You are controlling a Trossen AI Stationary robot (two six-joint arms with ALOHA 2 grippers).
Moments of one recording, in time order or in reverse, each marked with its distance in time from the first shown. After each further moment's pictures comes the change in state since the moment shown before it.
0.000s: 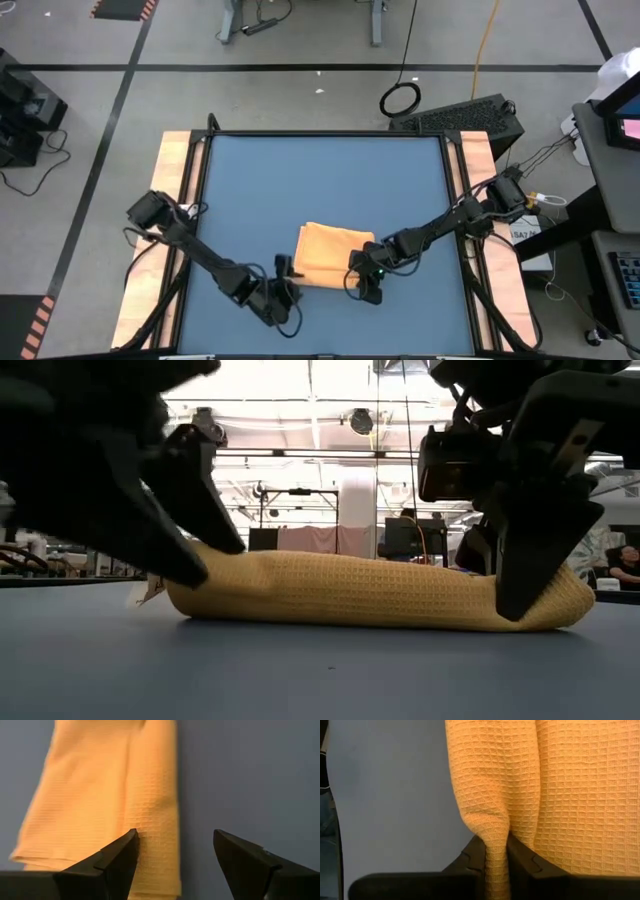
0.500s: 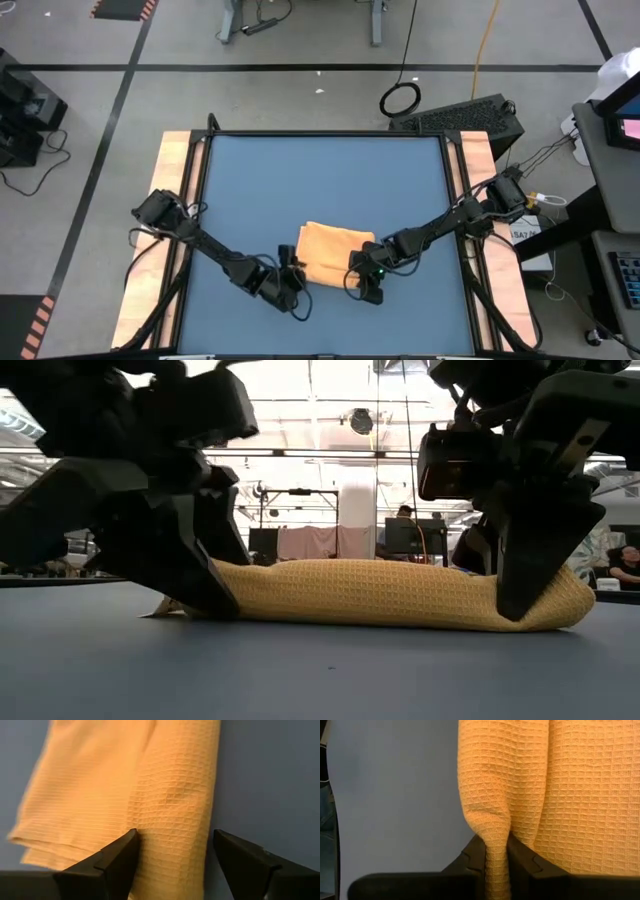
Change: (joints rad) left arm 0.101 0.039 0.000 -0.040 0.048 -0.040; right arm 0.001 0.000 0.000 0.001 -0.011 -0.037
